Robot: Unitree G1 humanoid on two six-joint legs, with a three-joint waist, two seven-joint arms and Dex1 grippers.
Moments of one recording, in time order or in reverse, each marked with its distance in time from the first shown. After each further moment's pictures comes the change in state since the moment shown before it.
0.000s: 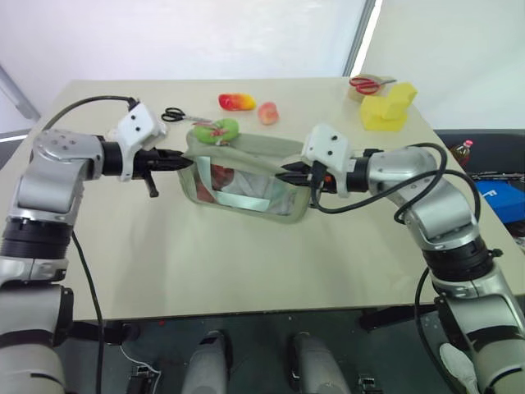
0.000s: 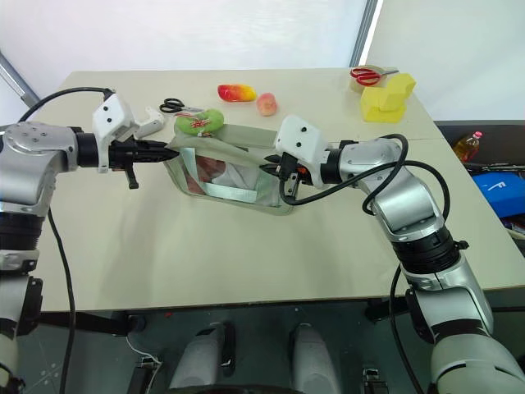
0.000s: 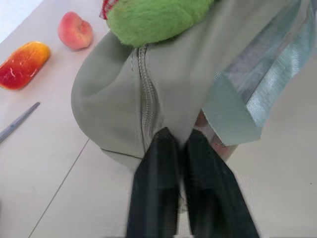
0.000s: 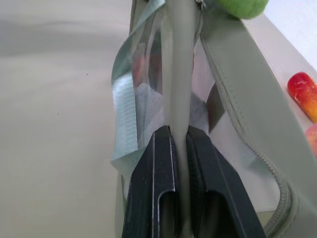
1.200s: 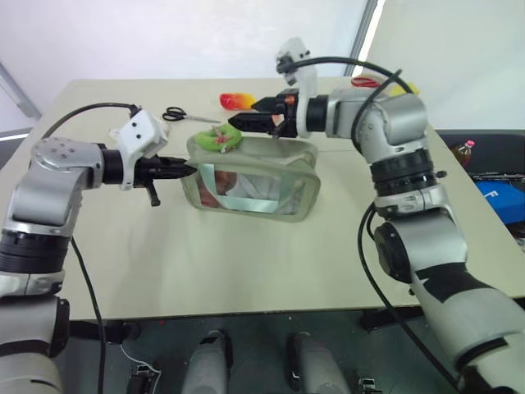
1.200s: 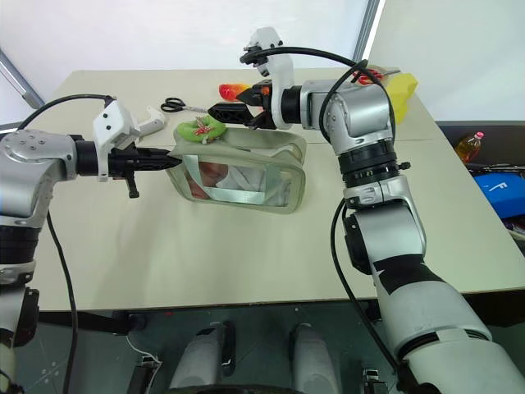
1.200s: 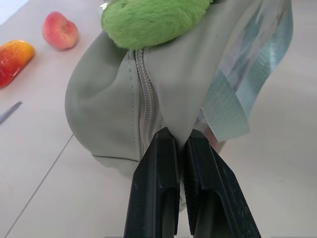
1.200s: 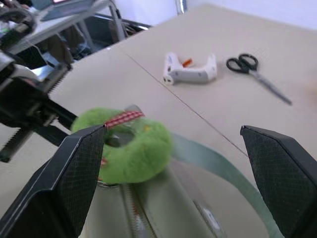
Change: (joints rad) left arm 0.070 0.009 0.035 -0.143 -0.038 0.096 -0.003; right arm -0.543 0.347 -0.161 0.767 0.140 0.254 -0.127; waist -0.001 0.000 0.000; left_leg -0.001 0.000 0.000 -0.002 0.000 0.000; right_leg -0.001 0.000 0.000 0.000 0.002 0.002
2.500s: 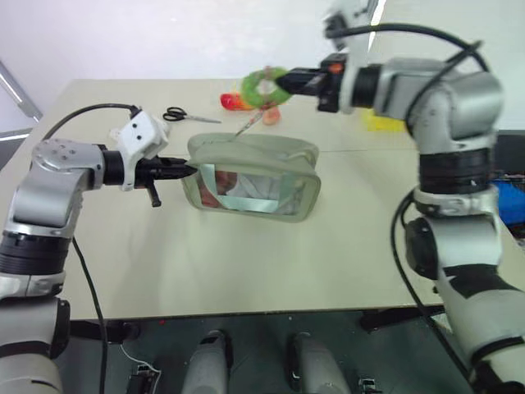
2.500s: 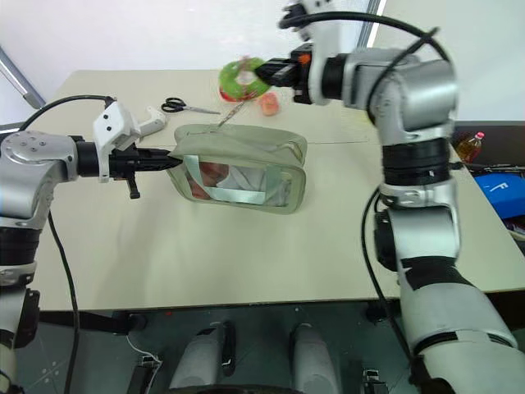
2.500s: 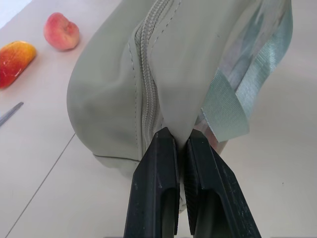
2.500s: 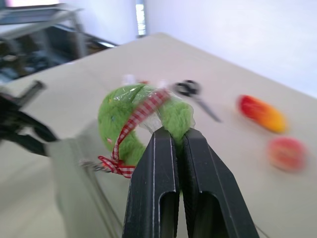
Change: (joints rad) left arm 0.012 -0.004 0.005 -0.008 -0.001 -0.011 0.008; right arm 0.089 -0.220 -0.104 -0.393 0.013 0.168 -0.096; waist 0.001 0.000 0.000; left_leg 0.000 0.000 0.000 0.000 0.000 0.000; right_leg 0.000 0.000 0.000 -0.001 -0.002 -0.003
